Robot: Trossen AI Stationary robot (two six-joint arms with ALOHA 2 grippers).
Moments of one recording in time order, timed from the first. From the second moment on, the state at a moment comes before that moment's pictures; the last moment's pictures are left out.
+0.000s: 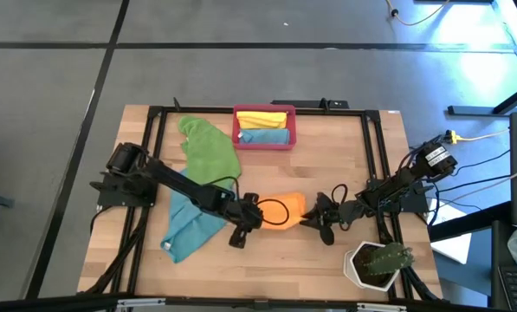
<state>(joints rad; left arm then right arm) -0.27 1.83 1.09 -0.15 -0.02 -0.04 0.49 1.59 0.18 1.01 0.32 0.63</state>
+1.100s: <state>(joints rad) -0.04 1.83 0.58 0.75 0.35 -0.53 0.49 1.70 0.58 0.58 0.49 0.29</state>
